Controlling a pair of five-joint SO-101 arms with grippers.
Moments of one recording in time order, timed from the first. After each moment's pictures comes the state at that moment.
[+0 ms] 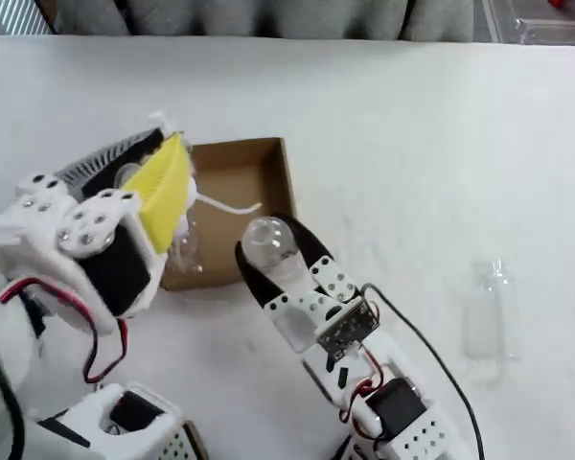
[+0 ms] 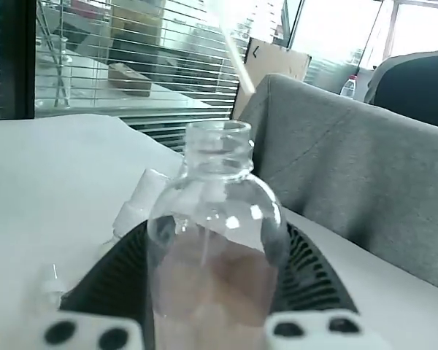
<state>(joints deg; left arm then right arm) 22.8 -28.8 -50.3 102.0 20.6 -40.8 -102.8 95.5 10.8 12.9</state>
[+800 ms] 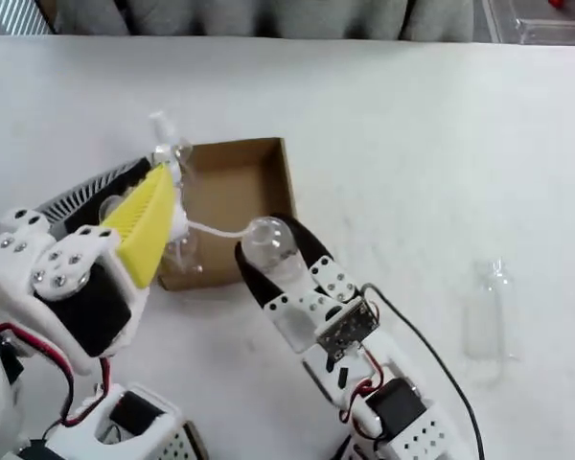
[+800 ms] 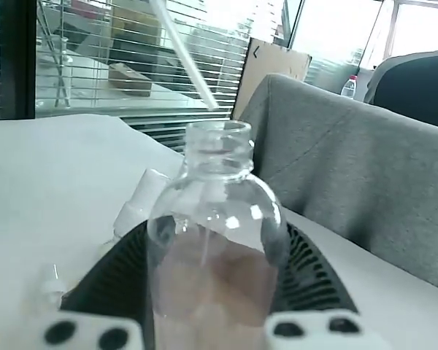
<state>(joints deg) 23.3 -36.4 -42.9 102.0 22.6 -40.9 -102.8 95.5 10.8 12.9</state>
